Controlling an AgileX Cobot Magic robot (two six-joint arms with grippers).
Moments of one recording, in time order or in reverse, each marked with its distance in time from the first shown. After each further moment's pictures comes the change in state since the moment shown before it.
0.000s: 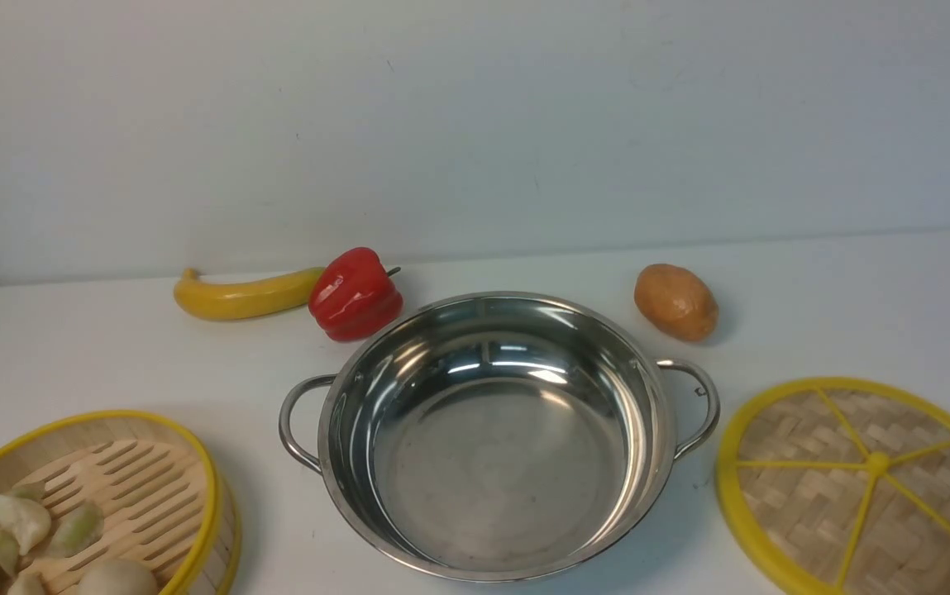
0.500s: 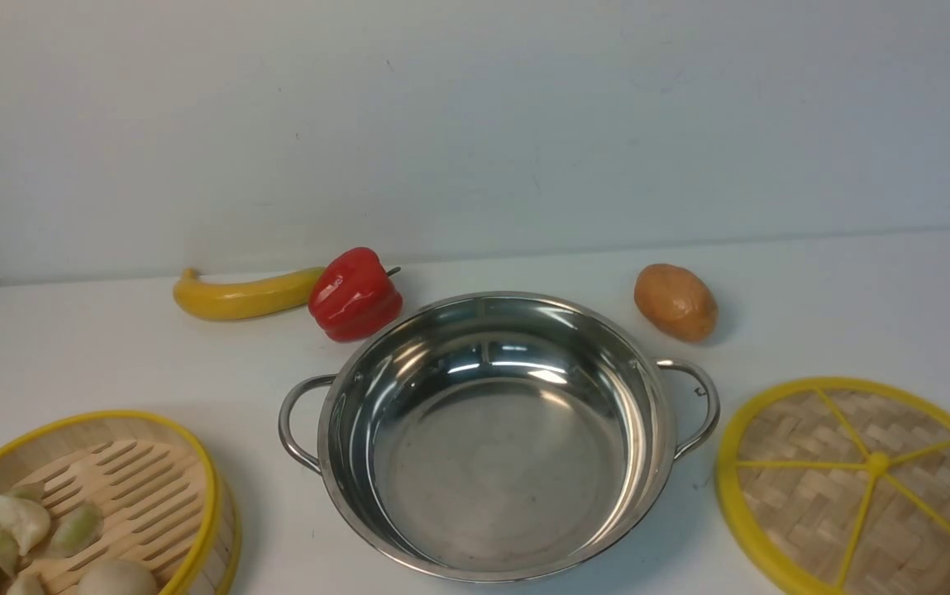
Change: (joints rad) right arm 0.000 0.000 0.000 0.000 0.000 0.002; left arm 0.000 0.000 0.000 -0.200 -0.118 -0.036
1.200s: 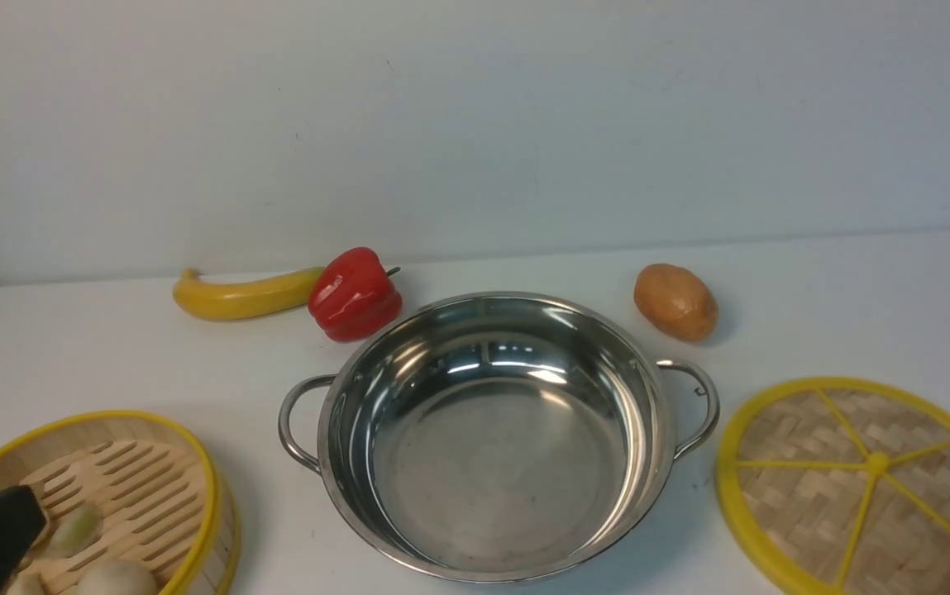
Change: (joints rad) right arm 0.000 0.000 0.000 0.000 0.000 0.000; left arm 0.000 0.384 -0.602 -0.133 0.450 0.104
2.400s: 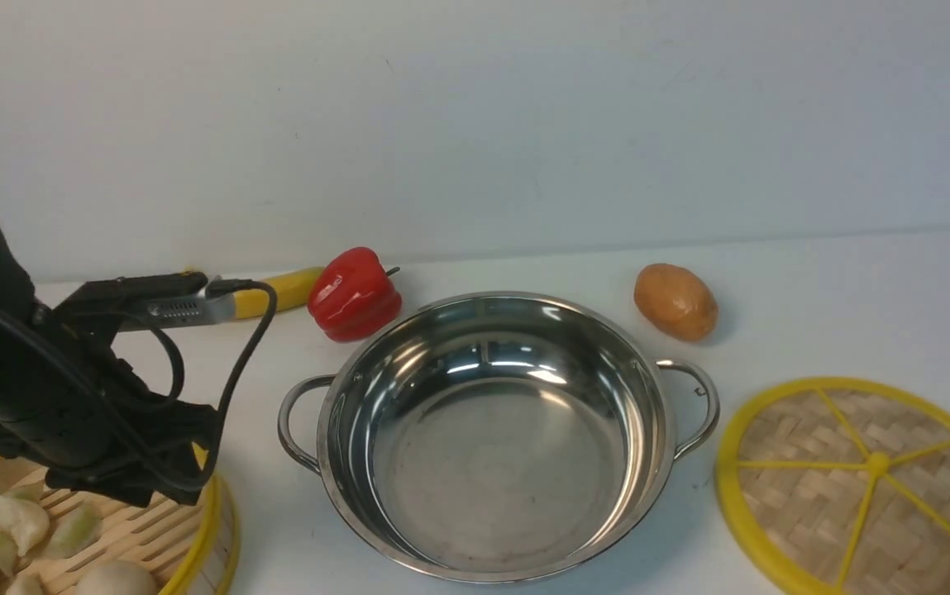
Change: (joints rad) right arm 0.000 0.000 0.000 0.000 0.000 -0.001; left arm 0.000 1.180 -0.474 0.130 0.291 0.112
